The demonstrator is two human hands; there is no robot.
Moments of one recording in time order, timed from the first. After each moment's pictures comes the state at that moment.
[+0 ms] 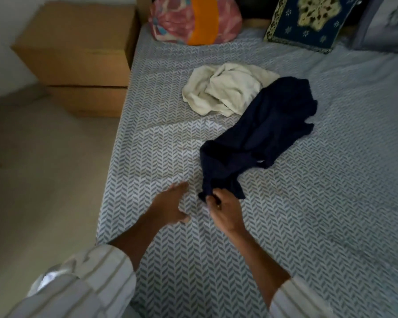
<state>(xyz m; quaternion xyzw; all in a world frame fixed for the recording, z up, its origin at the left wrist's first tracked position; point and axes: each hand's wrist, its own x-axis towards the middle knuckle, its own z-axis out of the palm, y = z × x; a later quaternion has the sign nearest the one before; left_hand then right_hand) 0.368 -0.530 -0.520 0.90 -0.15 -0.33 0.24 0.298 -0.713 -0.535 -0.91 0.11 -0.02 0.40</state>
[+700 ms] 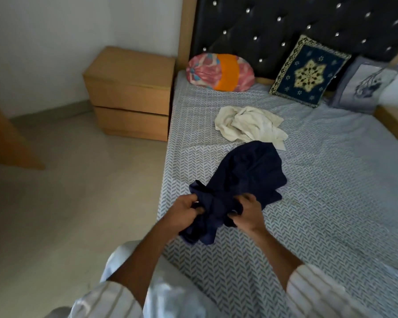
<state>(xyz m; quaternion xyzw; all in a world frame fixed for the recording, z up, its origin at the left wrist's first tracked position) 0.301 -0.387 -0.430 0.72 -0.09 -0.29 0.63 0.264 -0.624 -0.471 -0.95 0.18 0.01 0.26</state>
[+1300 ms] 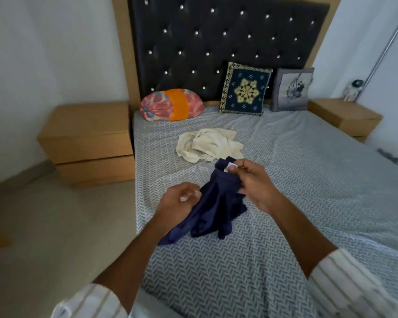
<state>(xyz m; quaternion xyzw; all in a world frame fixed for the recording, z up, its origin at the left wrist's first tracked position) 0.318 -0.439 -0.333 0.78 -0.22 -0.18 0.56 0.235 -0.640 -0.262 -0.68 0.19 -0.12 0.70</state>
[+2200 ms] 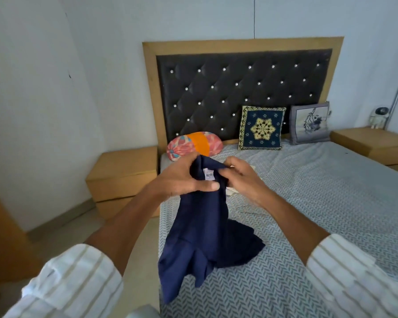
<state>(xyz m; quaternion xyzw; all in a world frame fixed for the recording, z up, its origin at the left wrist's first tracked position) 0.316 -0.425 -0.143 0.83 -0.34 -0.10 0.42 0.256 -0.621 -0.184 -0.82 0.02 -0.16 0.56</state>
